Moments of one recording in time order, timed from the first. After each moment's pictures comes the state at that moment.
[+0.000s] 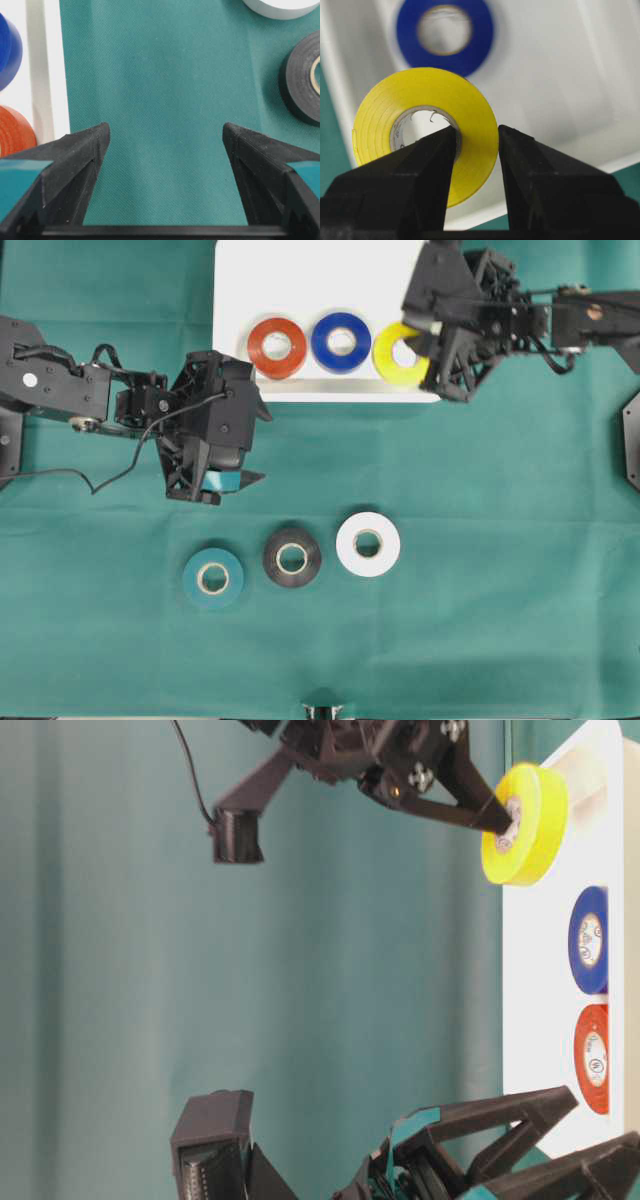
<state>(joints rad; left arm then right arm) -0.04 -0.11 0.76 -0.02 0.15 0.13 -0.24 -0.13 0.70 -0.44 0.38 0.59</state>
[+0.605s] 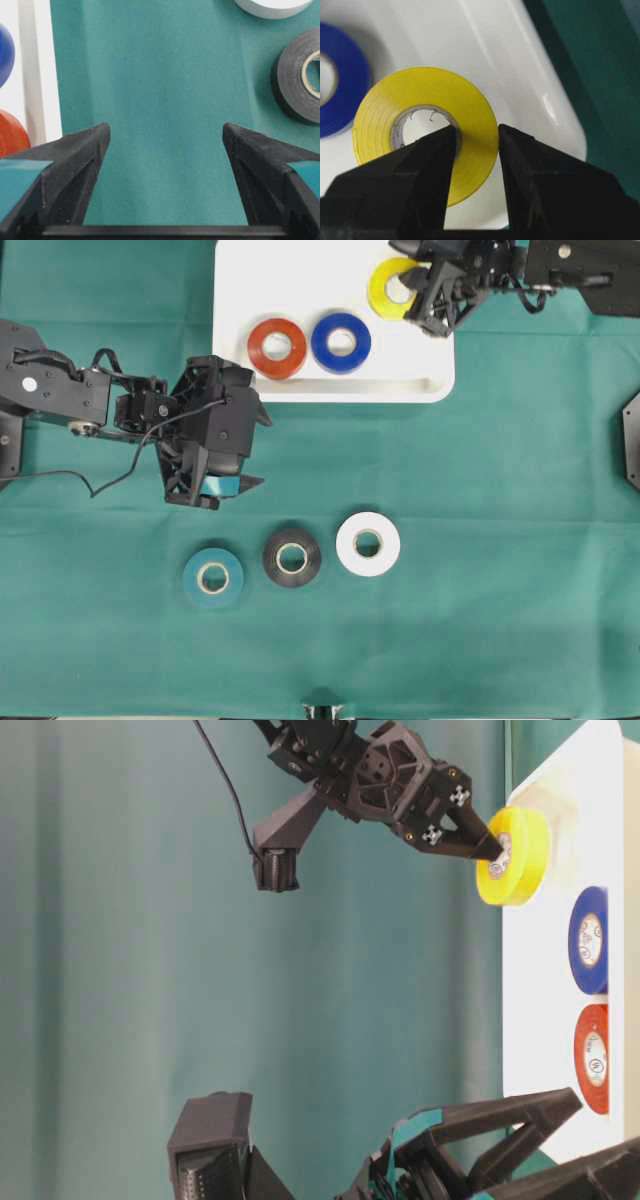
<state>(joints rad) -0.05 -0.11 0.76 -0.02 0.15 0.13 -0.44 0.00 0.64 -0.49 0.28 0.59</state>
